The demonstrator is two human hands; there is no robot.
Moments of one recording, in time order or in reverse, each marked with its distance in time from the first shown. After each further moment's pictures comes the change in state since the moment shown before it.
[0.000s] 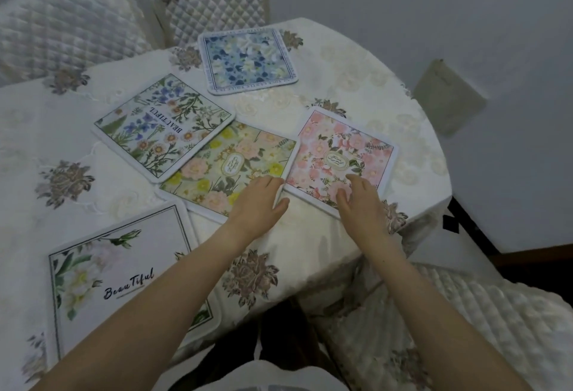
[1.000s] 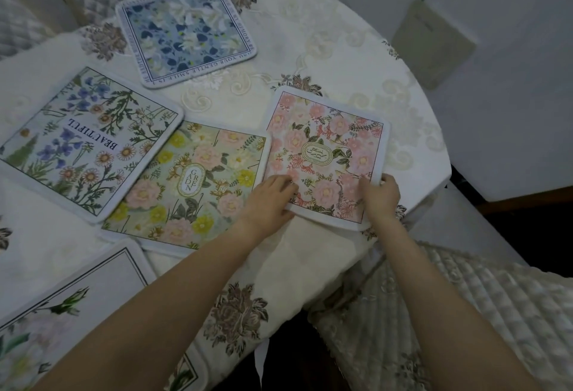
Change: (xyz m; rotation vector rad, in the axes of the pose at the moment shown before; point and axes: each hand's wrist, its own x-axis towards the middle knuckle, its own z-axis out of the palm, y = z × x) left_hand 0.103 -0.012 0.087 0.173 -0.248 0.302; right_hand 0.078 0.079 0.028 0.536 0.219 0.770
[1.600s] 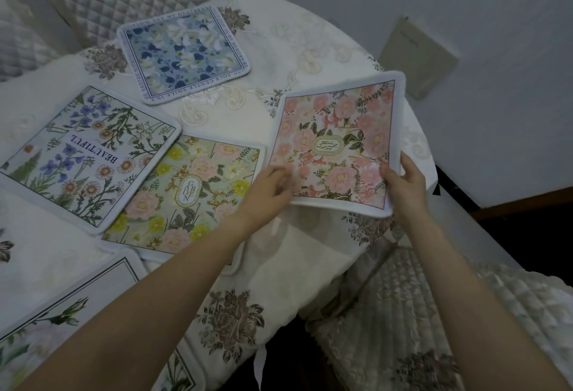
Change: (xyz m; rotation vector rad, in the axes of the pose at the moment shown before) left_hand 0.014 0.011 -0.036 -0.585 0.155 -0.201; right_hand 0.010 -0.028 -0.064 0.391 -0.211 -0.172
